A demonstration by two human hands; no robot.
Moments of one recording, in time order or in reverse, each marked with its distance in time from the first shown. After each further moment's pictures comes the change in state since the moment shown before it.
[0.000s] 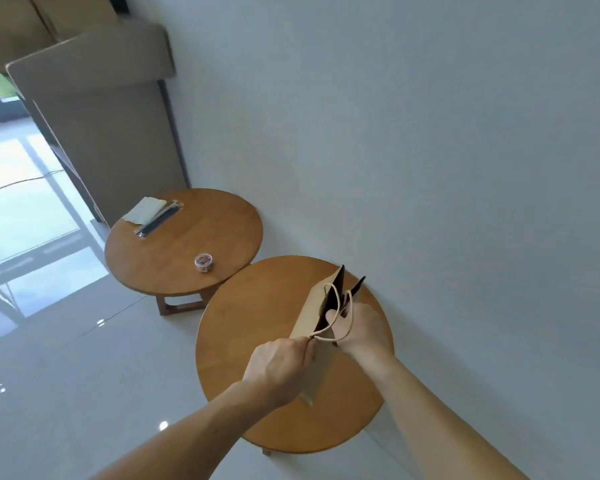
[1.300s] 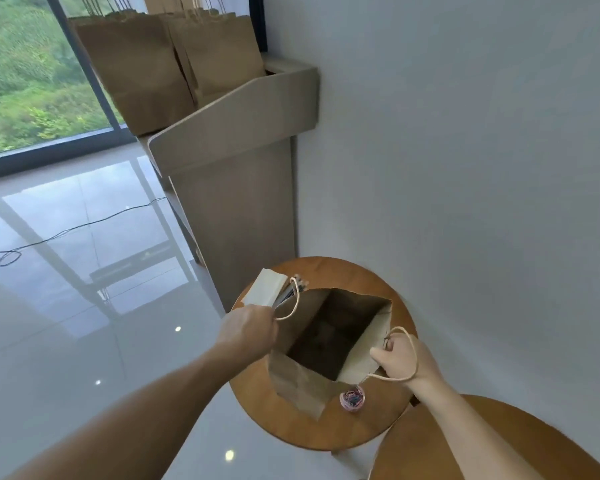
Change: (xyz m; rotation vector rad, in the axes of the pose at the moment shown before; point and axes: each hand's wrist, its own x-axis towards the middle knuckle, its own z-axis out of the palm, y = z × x) left_hand 0.291 -0.456 -0.312 0.213 0.176 -0.390; right_hand 0.361 -0.314 0.221 -0.123 -0.189 -0.130
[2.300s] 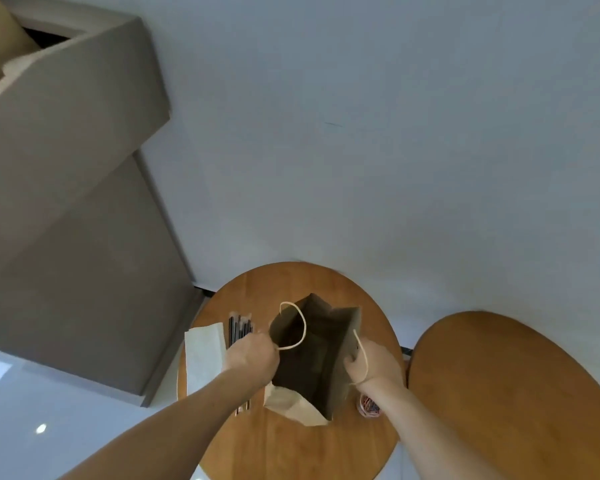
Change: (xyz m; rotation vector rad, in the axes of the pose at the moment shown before) left_hand 0.240 -0.020 0.083 0.058 -0.463 0.461; right_hand 0.100 -0.095 0.088 -0.005 0.167 0.646
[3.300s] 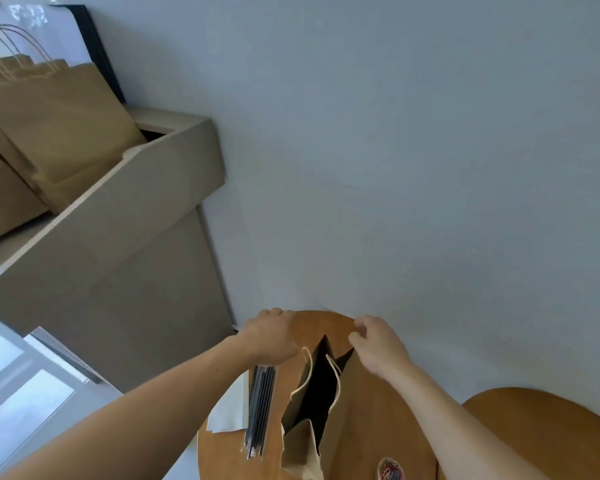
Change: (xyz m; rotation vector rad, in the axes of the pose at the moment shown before) left_hand -0.026 0.042 -0.125 0.145 0.066 0.188; right_hand 0.044 -0.039 -0.091 0.228 0.041 -0.304
